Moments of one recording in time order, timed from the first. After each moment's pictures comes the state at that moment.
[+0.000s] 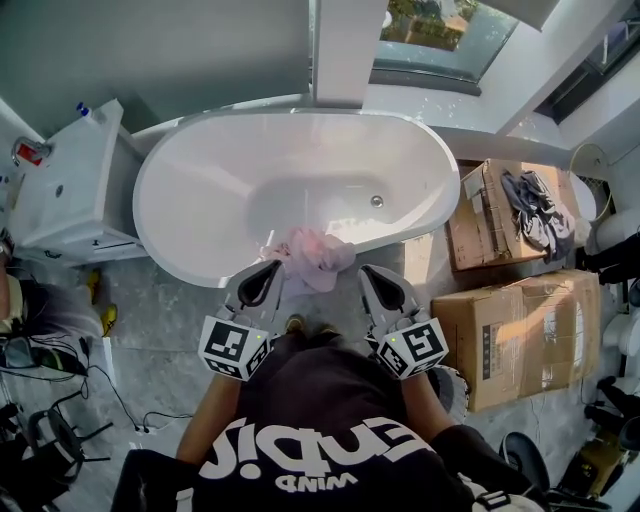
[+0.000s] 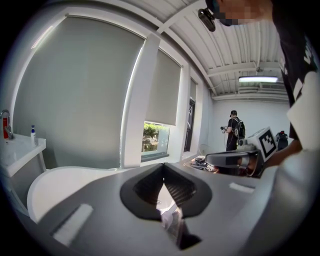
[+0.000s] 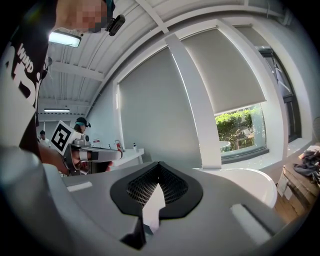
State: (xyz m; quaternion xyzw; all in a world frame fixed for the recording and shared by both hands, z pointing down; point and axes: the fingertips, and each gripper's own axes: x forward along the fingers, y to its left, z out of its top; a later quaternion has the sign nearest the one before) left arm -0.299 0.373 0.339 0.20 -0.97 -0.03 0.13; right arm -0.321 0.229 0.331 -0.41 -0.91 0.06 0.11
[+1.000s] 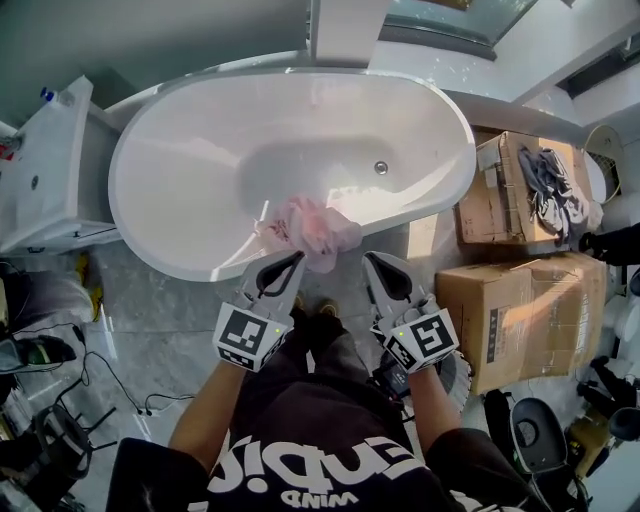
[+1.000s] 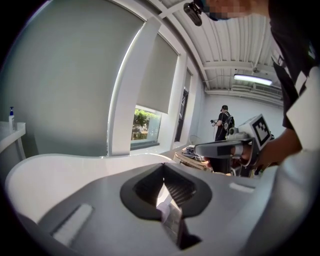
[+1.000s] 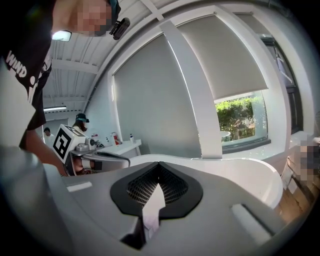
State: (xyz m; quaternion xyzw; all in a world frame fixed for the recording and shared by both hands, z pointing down) left arm -0.350 0.356 0.418 0.28 -0.94 -0.03 0.18; right arm -0.368 0.255 0.386 -0.41 -0.90 0.05 0.16
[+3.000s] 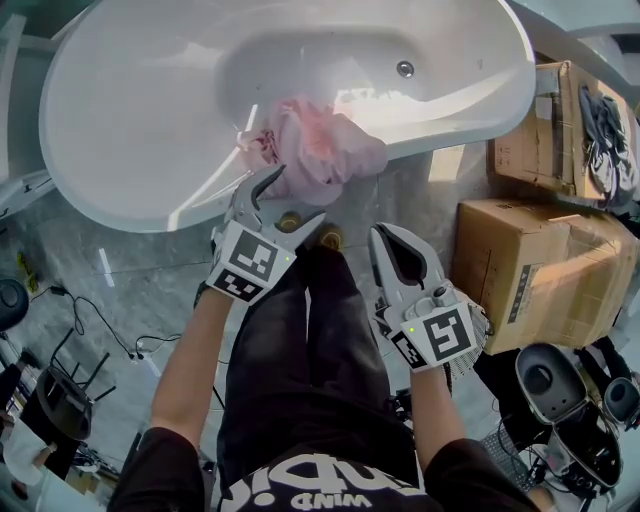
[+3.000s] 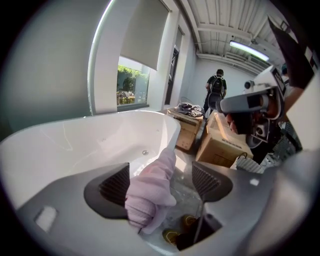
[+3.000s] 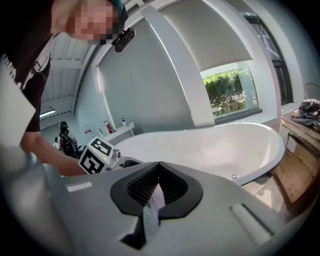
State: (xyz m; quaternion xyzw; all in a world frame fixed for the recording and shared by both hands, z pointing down) left arm -0.351 0.337 0.665 0.36 -0.87 0.06 0.34; right arm -0.337 0.249 0.552 -0.37 -0.89 0.08 0.25
